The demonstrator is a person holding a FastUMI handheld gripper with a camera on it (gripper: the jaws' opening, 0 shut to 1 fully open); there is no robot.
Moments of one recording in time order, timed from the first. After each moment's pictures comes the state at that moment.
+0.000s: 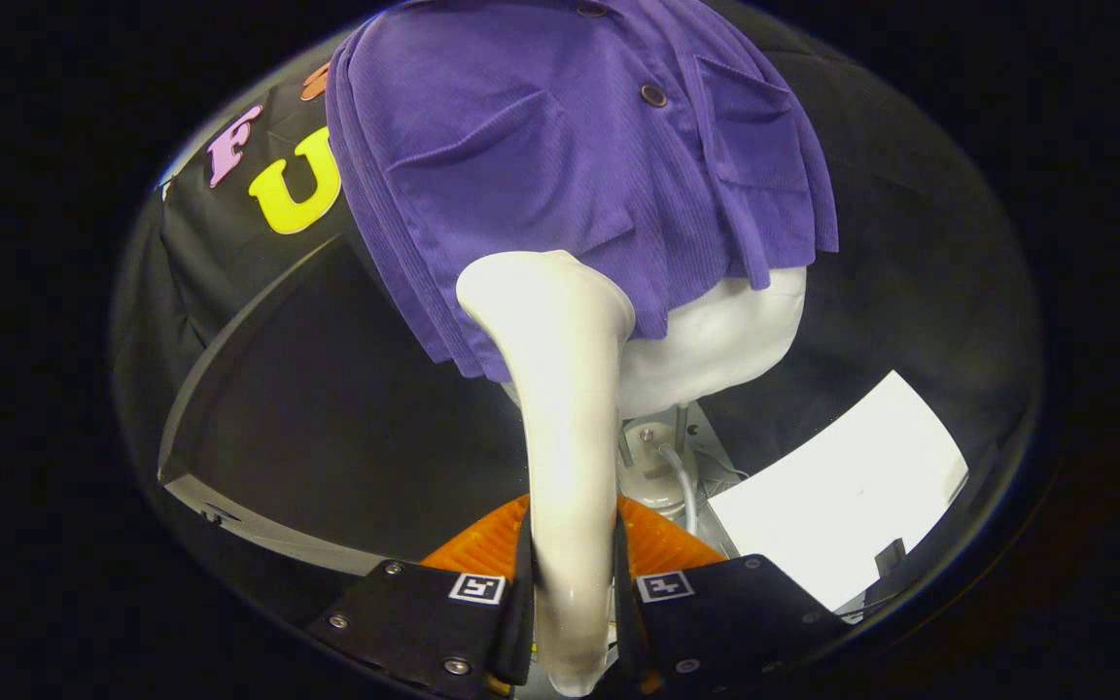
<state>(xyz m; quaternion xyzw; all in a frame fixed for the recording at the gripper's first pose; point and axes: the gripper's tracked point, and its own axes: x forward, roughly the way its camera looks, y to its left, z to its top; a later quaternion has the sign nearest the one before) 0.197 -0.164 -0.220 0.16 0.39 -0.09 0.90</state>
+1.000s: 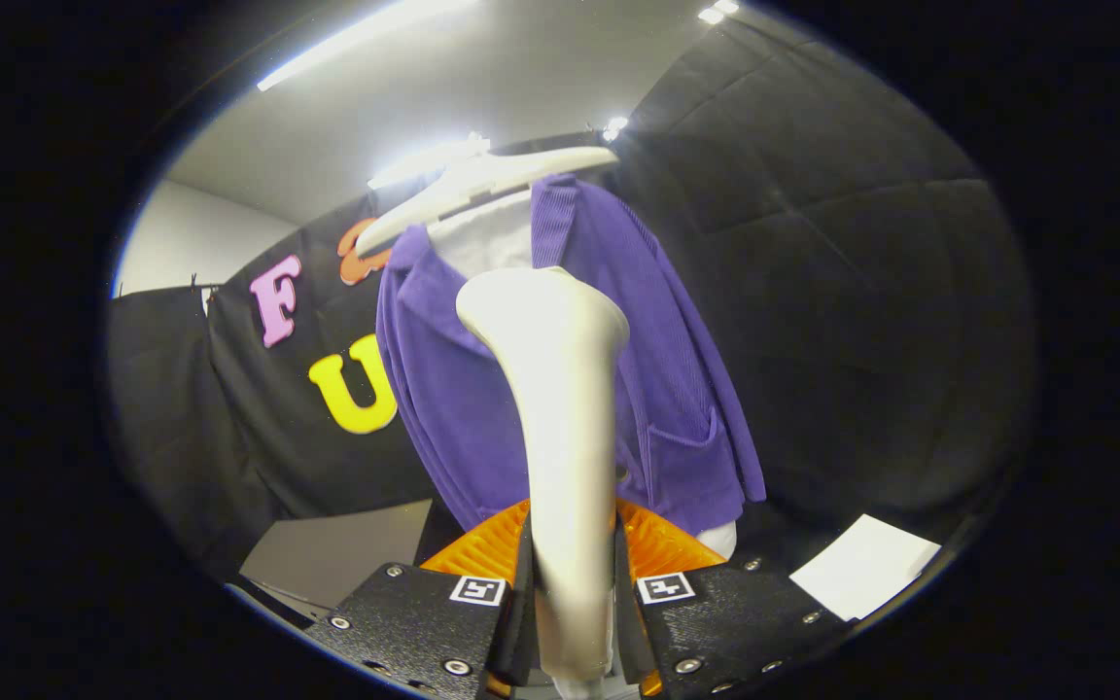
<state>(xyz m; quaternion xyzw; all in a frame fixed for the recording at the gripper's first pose) 0.215 -0.256 0.095 0.17 0.09 -0.10 0.97</state>
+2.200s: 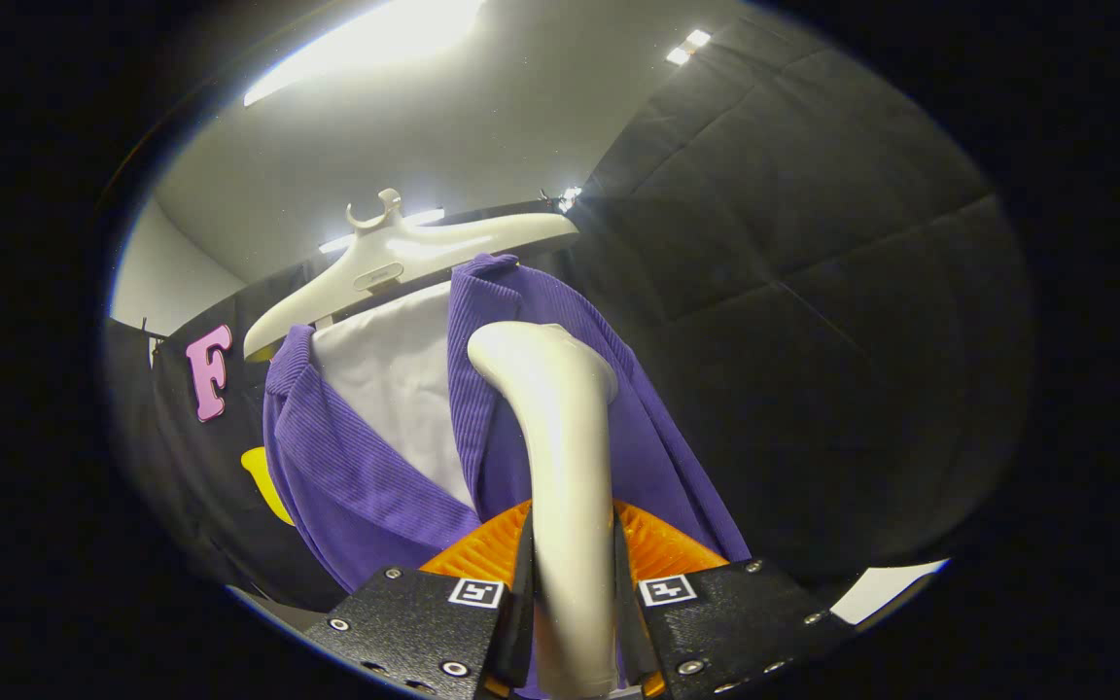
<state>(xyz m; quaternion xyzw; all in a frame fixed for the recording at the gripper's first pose) 0.337 -0.340 0.120 0.16 0.02 -0.20 0.97</state>
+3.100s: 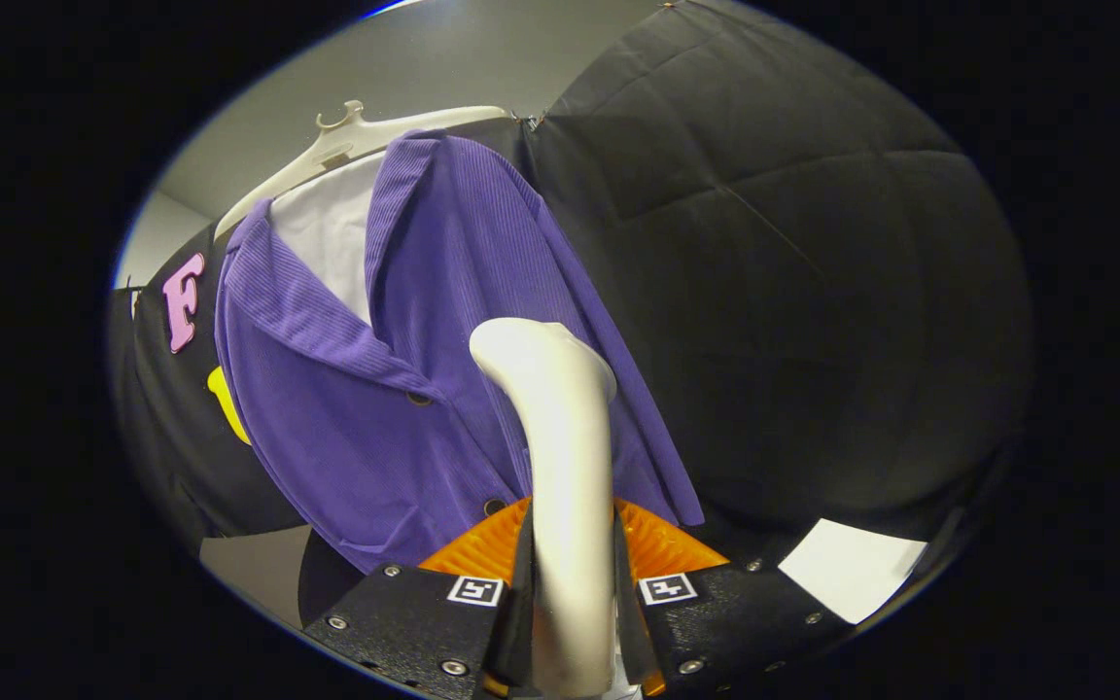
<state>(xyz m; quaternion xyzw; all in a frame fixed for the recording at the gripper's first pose) 0.266 -0.351 -0.011 0.16 0.16 -0.22 0.95</state>
